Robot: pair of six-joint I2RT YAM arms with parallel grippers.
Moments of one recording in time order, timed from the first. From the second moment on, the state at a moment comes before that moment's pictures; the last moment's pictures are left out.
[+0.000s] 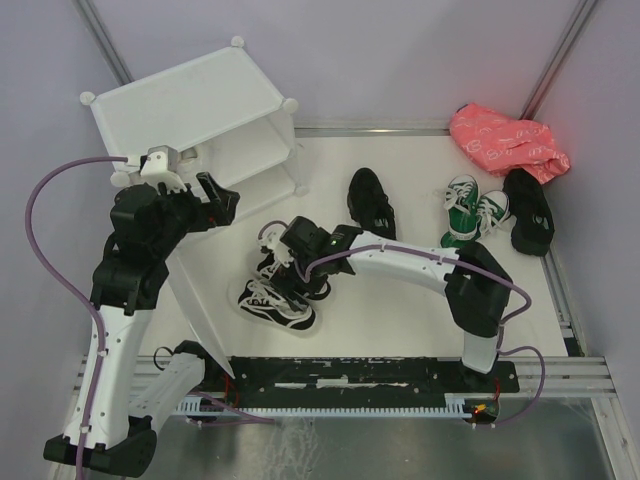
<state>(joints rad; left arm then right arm) -0.17 0.82 1.20 -0.65 0.08 -0.32 1.06 1.84 1.46 -0.66 -0.18 0.06</state>
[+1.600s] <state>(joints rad) -0.17 0.80 1.33 -0.70 0.08 -0.32 1.01 1.95 1.81 -0.84 0.05 0.15</state>
